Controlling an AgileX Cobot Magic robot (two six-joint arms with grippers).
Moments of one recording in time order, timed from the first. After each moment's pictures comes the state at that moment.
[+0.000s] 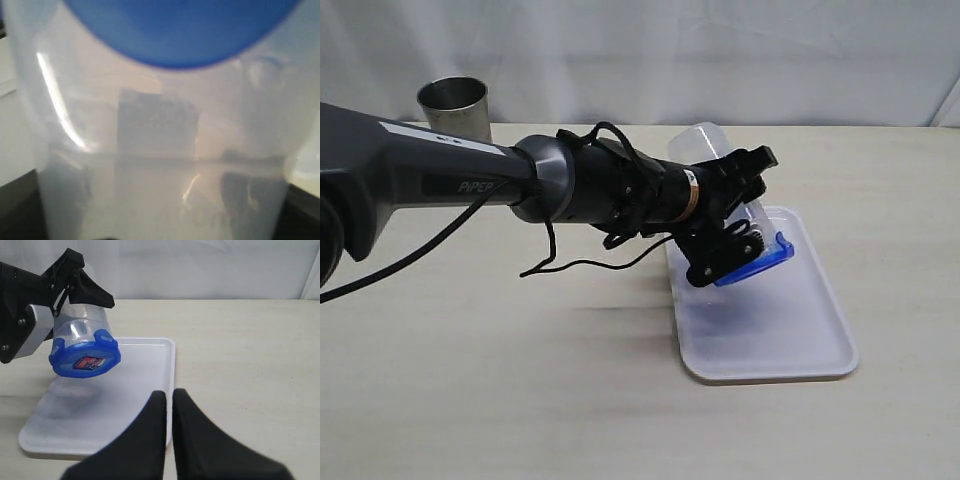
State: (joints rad) left arm -0.79 2.24 -1.54 1.57 0.02 0.54; right arm 0.10 0.00 0.00 0.01 0.34 0.01
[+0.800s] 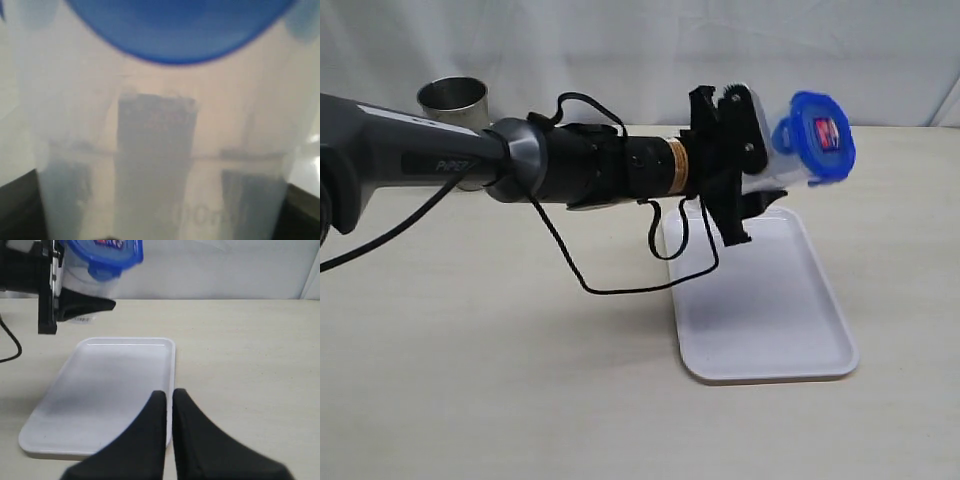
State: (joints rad) left arm -0.71 2.24 -1.54 0.92 -0.41 -0.12; right arm 0.10 0.00 0.00 0.01 0.34 0.01
